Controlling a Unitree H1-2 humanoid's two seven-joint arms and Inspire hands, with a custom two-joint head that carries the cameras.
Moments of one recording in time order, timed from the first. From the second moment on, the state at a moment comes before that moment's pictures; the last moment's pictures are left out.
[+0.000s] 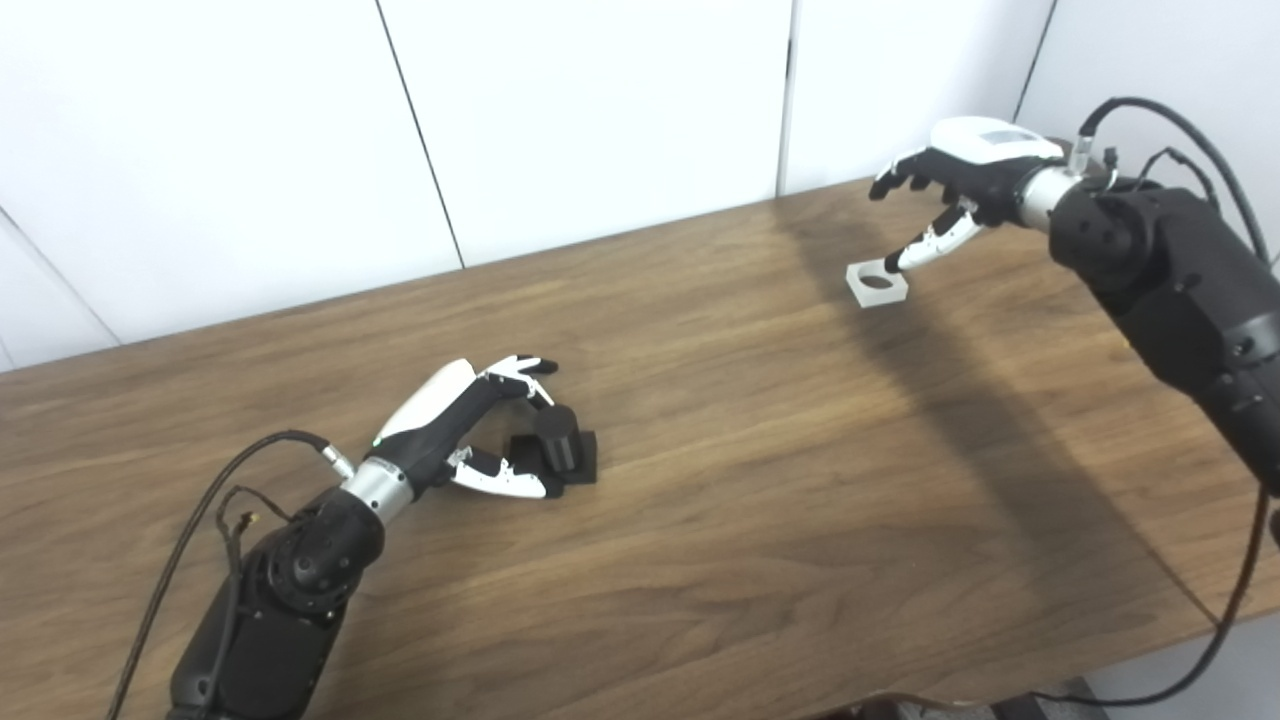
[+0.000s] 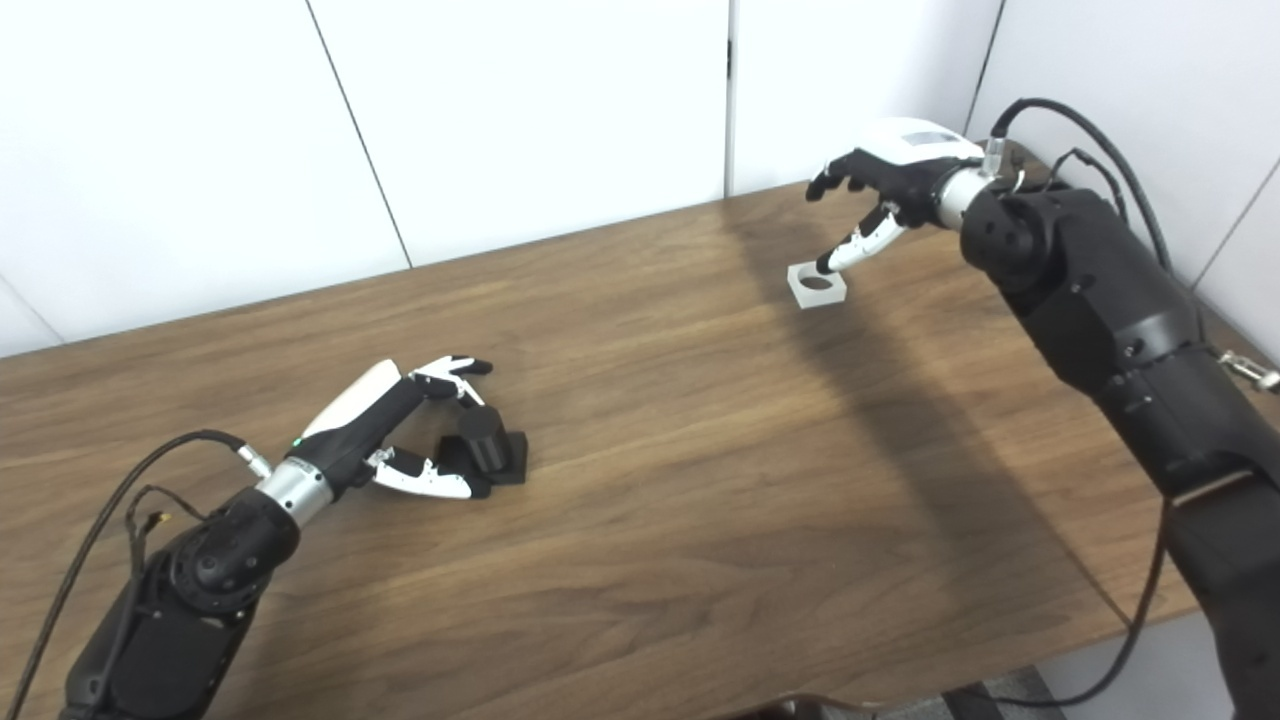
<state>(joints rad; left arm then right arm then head) -0.52 0.29 -0.42 0.39 0.37 -0.17 -0.29 -0.63 -0.79 0.23 0.27 -0.67 0.11 0.45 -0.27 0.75</state>
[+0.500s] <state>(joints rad) -0.52 0.29 -0.42 0.38 0.37 -0.17 -0.29 -0.65 -0.76 0.32 0.34 -0.72 0.11 0.50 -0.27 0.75</state>
